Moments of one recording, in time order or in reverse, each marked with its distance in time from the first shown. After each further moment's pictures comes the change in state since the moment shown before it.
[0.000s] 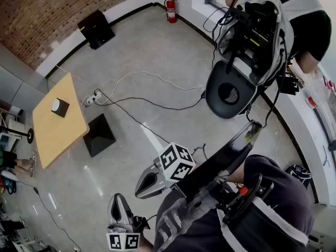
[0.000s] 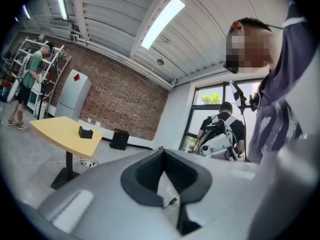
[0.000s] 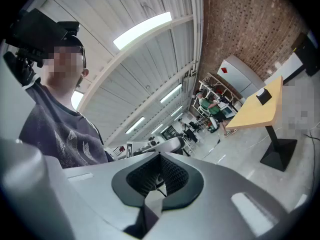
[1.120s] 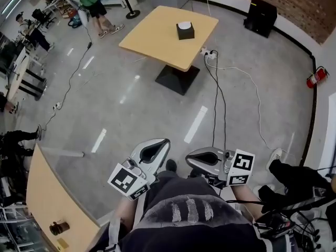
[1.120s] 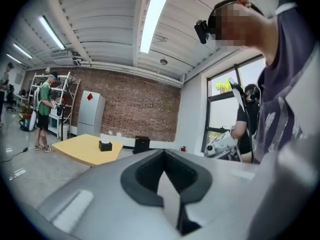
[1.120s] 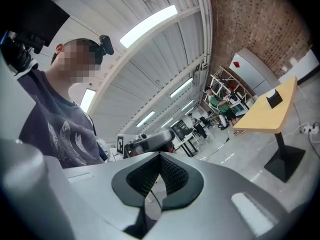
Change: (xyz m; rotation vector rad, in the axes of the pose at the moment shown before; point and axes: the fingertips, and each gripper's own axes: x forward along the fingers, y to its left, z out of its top) left arm 0.046 -0.025 0.020 0.133 -0.025 0.239; right arm -0.060 -0.025 0.025 -0.058 0.095 0.110
